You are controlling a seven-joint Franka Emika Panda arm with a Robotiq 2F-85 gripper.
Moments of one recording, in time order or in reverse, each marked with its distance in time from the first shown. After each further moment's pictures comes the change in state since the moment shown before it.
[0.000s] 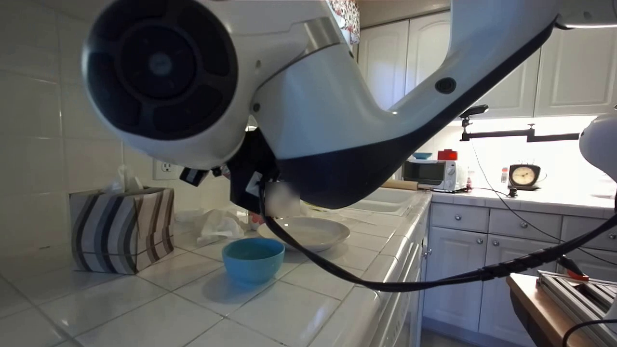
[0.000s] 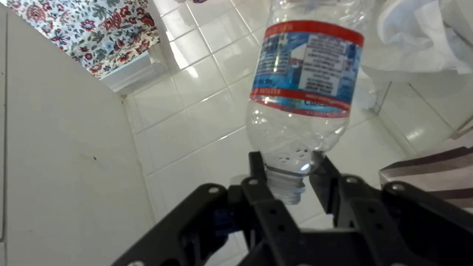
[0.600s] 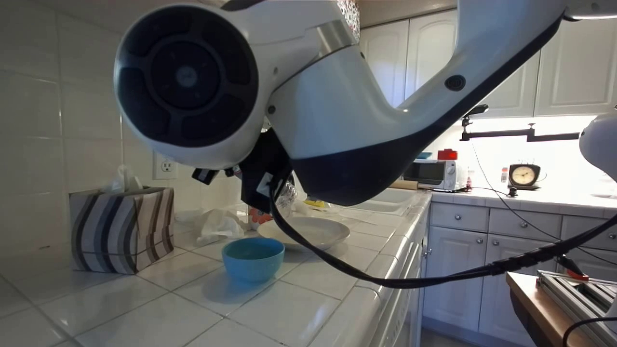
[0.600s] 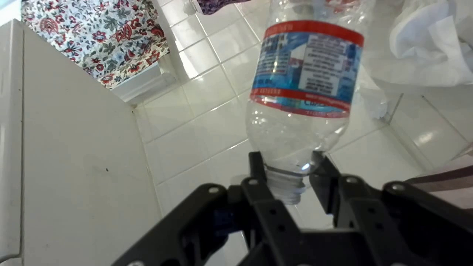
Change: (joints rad) arm 0.003 -0.036 0.006 -0.060 -0.022 -0.018 0.040
